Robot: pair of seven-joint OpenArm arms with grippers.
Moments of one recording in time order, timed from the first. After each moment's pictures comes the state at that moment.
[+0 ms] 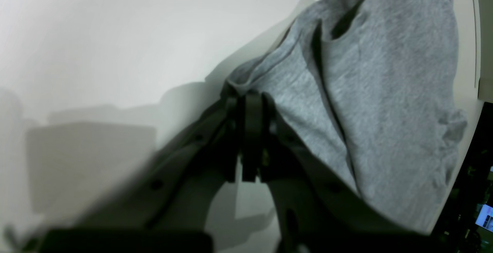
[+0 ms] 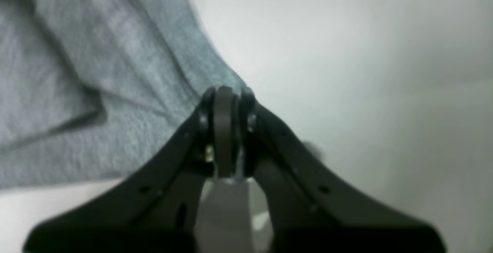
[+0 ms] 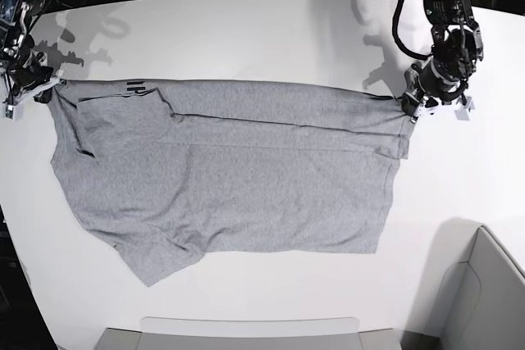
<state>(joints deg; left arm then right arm) 12.1 -14.5 -23.8 84.2 -57.3 15.9 47.0 -13.4 28.2 28.1 78.1 26.5 18.3 -38.5</state>
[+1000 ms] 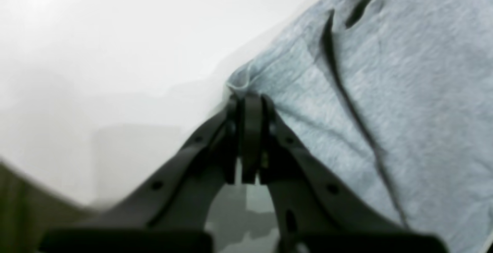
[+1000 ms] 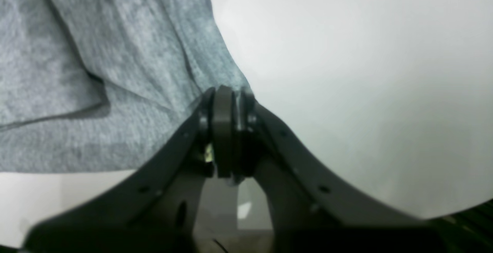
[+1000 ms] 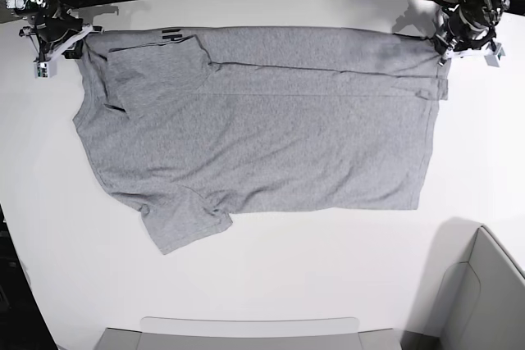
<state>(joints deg) 30.1 -17.3 -32.4 97.5 -54.6 17.9 52.0 -30.5 21.1 27.6 98.4 26.3 17.8 -43.6</state>
